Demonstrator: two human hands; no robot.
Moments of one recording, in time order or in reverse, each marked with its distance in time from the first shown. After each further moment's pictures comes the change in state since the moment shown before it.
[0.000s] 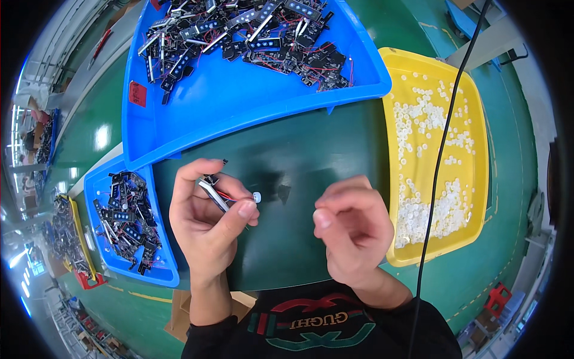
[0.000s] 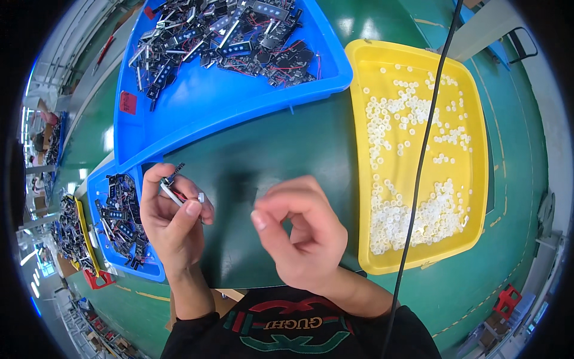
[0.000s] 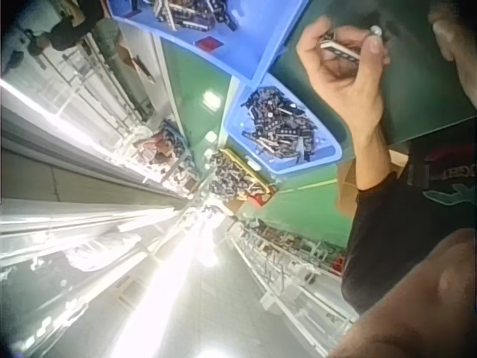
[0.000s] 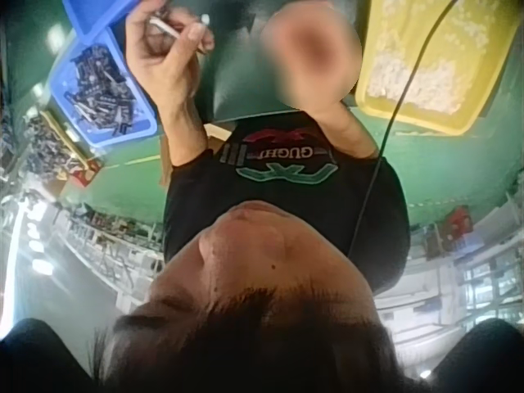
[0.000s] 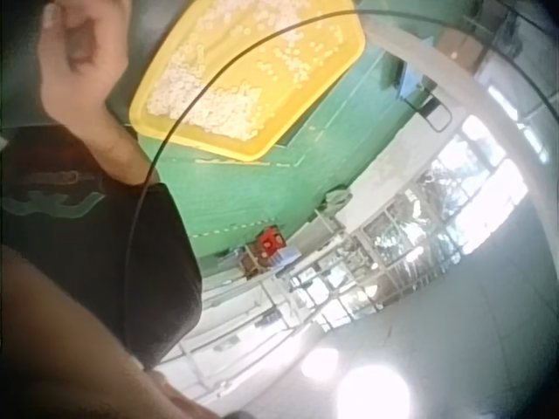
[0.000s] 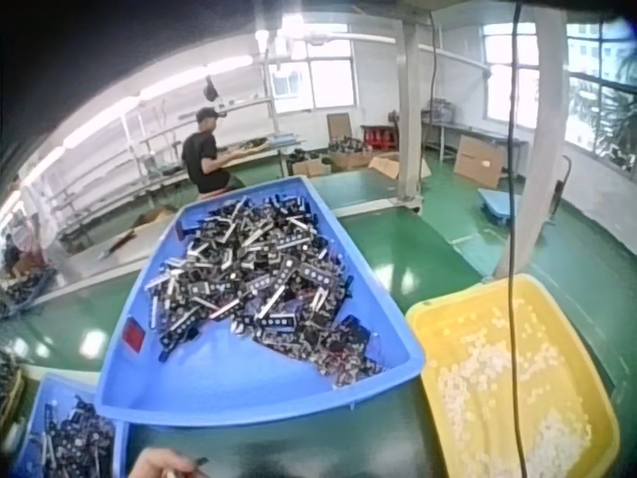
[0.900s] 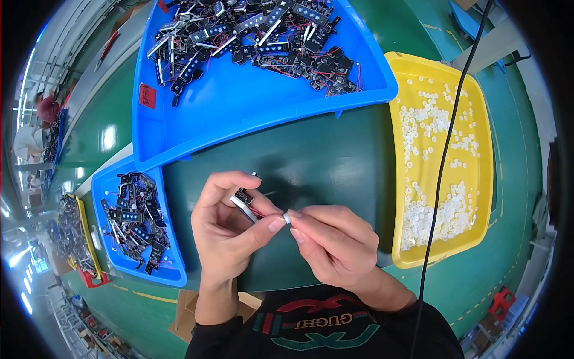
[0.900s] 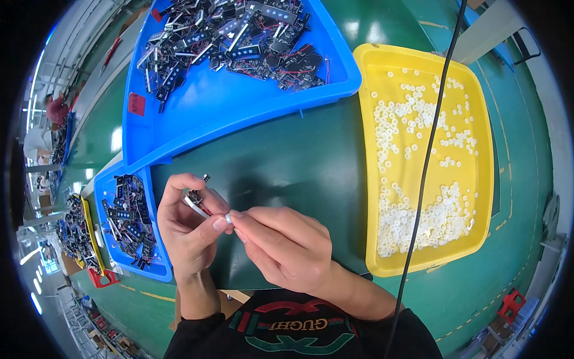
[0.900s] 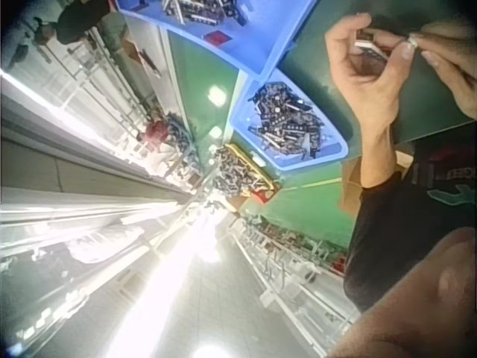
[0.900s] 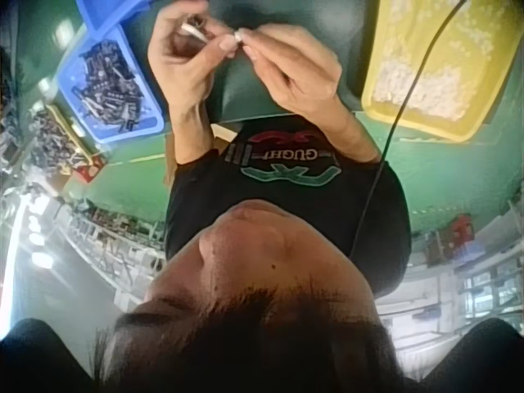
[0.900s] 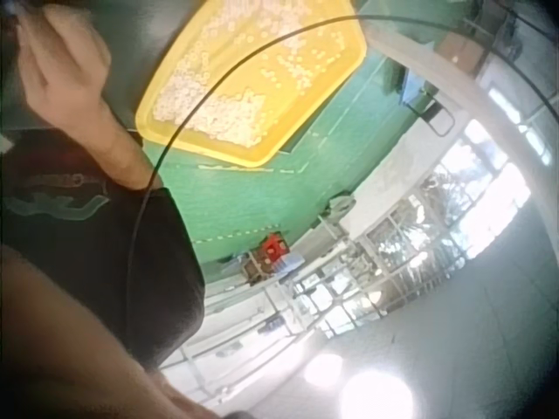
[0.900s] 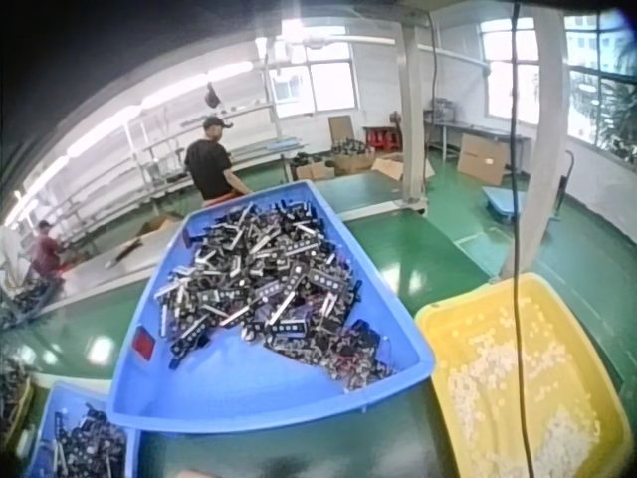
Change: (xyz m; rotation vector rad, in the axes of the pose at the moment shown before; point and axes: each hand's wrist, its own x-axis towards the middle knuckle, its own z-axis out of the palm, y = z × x) left_hand -0.003 -0.003 -0.002 -0.045 -0.147 -0.047; right_hand 0.001 0.012 0.007 -0.483 -0.130 -0.392
